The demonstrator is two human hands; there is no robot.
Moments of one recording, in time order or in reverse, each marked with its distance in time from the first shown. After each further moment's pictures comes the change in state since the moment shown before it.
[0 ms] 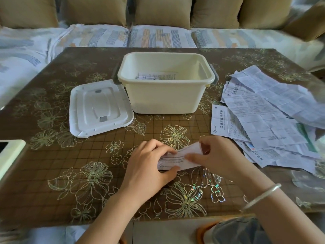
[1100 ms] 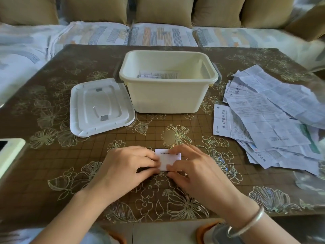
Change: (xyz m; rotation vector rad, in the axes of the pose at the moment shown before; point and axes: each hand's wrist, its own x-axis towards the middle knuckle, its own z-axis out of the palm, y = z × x) left_hand -0.010 -0.033 -0.044 0.025 -0.054 0.303; right_hand -0.018 -0.010 0.046 -0.181 0.151 -0.556
